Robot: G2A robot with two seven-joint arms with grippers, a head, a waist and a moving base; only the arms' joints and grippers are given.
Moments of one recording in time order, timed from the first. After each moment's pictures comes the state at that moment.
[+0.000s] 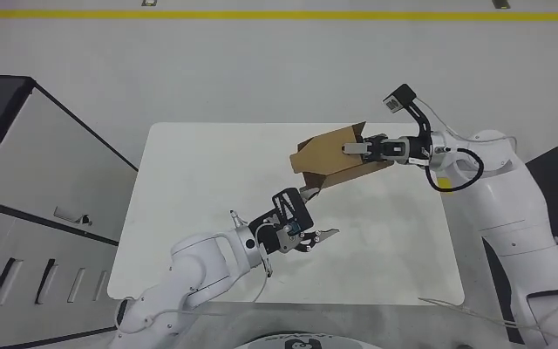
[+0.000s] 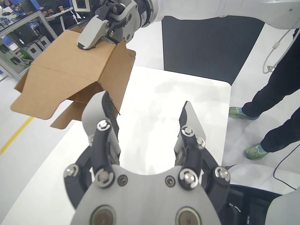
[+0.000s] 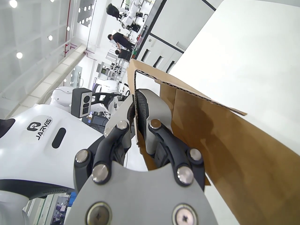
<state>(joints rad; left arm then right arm) 1.55 -1.17 -1.04 -2.21 1.34 -0.47 -0.42 -0.94 -0.91 1.14 -1.41 0.57 -0.36 1.27</state>
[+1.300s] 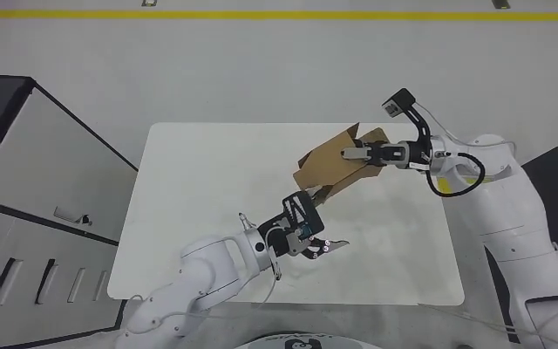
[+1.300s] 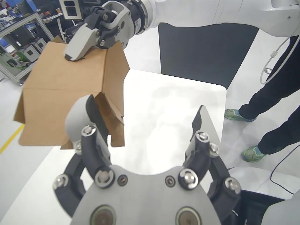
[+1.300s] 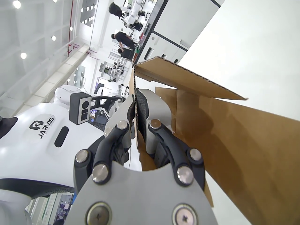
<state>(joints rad) 1.52 -1.17 -0.99 -2.22 1.35 -0.42 -0.42 -0.98 -0.92 1.18 -1.44 0.59 -0.35 1.29</state>
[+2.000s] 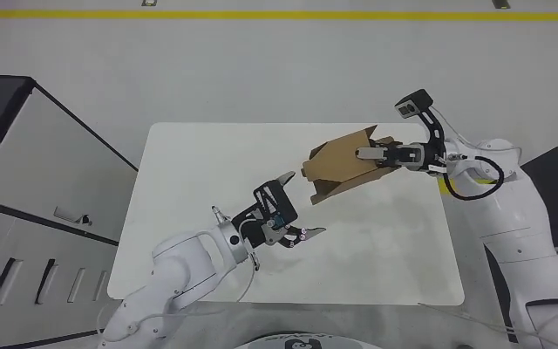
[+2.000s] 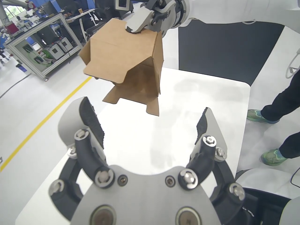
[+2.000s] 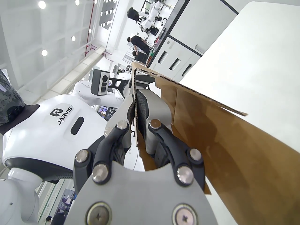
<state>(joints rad) 1.58 -1.14 -1.12 -2.28 1.36 -0.46 -0.41 -1.00 -0.92 1.22 -1.40 0.71 -0.41 1.38</state>
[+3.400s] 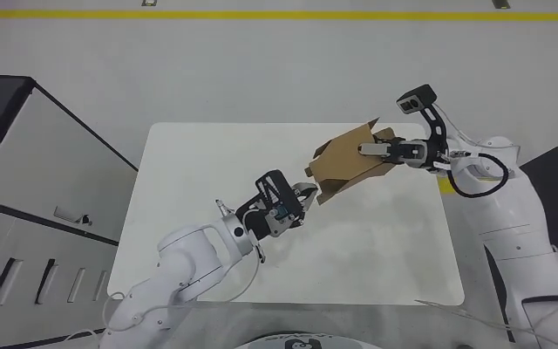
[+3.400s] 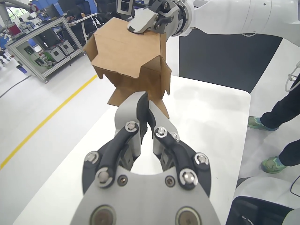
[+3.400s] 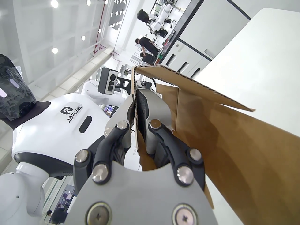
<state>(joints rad) 1.51 -1.14 -1.09 -2.25 1.33 -0.39 -0.40 -0.99 -0.94 1.23 -1.38 0.77 -0.41 1.41</state>
